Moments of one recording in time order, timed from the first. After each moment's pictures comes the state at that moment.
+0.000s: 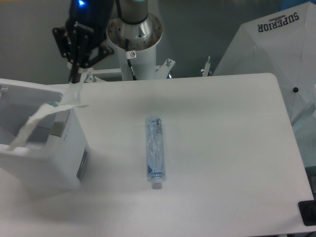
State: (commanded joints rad) arm 2.26 -1.43 -1.66 -1.08 1.07 0.63
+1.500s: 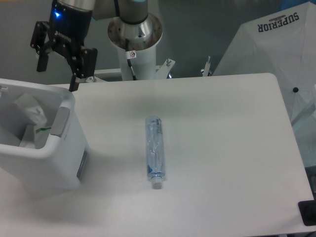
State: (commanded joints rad) arm 2.30 -1.48 -1.66 -1.08 1.10 0.70
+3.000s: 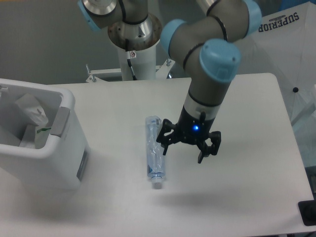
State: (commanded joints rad) arm 2.51 -1.99 -1.44 -1.18 1.31 0.62
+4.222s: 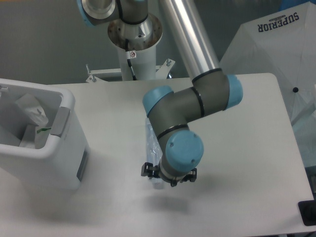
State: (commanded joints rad) arm 2.34 -2.26 -1.23 -1.40 1.57 0.43
